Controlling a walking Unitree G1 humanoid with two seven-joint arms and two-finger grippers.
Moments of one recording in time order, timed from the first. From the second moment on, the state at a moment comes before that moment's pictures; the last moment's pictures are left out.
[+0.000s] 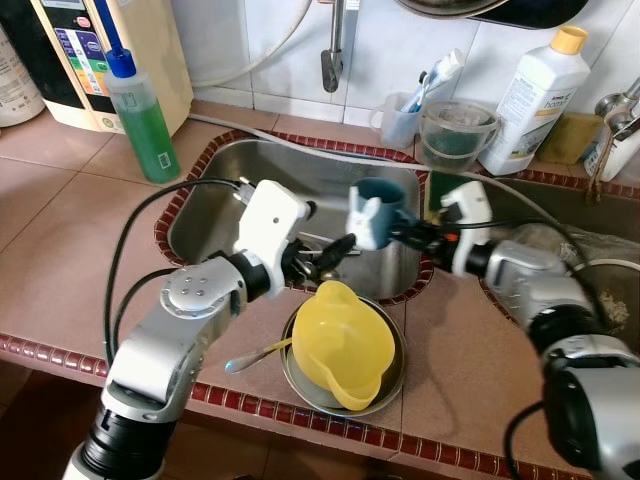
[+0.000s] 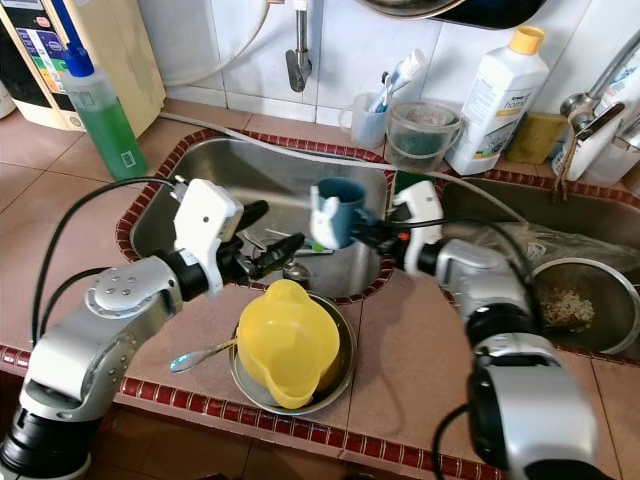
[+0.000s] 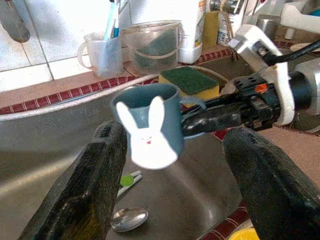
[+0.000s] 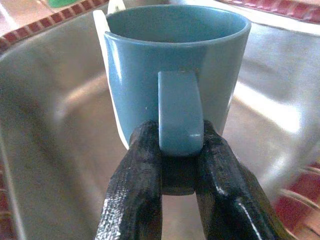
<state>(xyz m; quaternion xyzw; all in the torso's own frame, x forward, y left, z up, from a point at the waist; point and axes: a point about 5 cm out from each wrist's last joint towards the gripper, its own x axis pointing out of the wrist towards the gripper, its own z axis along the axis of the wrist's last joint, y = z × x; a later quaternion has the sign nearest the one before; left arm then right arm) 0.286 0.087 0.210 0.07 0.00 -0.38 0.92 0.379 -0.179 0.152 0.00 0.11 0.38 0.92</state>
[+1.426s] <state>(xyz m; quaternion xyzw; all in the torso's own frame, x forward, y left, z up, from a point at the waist) 0.287 0.094 0.211 0.05 0.00 -0.36 0.93 0.387 -0.172 0.167 0.05 0.04 0.35 0.94</state>
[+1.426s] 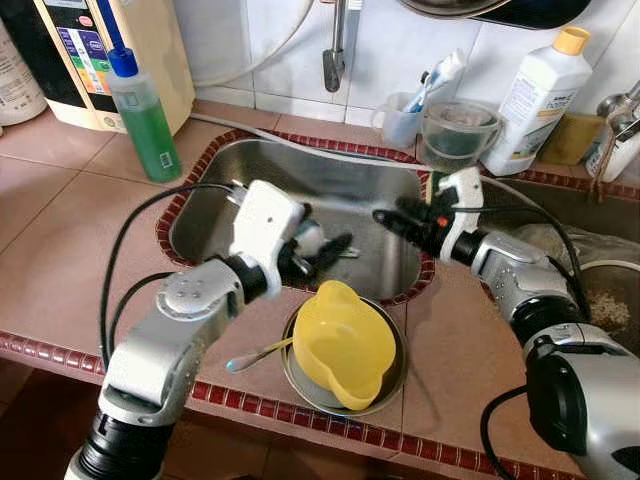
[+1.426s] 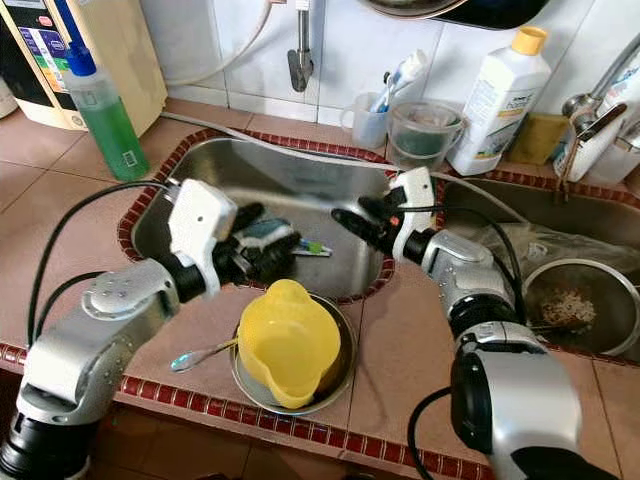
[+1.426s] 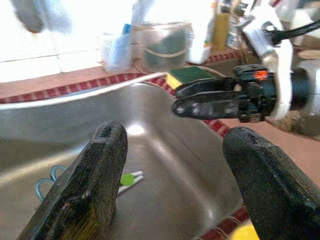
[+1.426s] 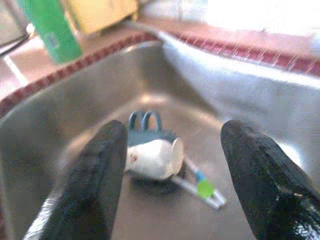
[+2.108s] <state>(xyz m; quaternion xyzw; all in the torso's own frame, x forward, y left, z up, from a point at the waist) 0.344 0.135 0.217 0.03 -0.05 -0.19 0.98 0.349 -0.189 0.190 0.07 -0.17 0.13 0.97</state>
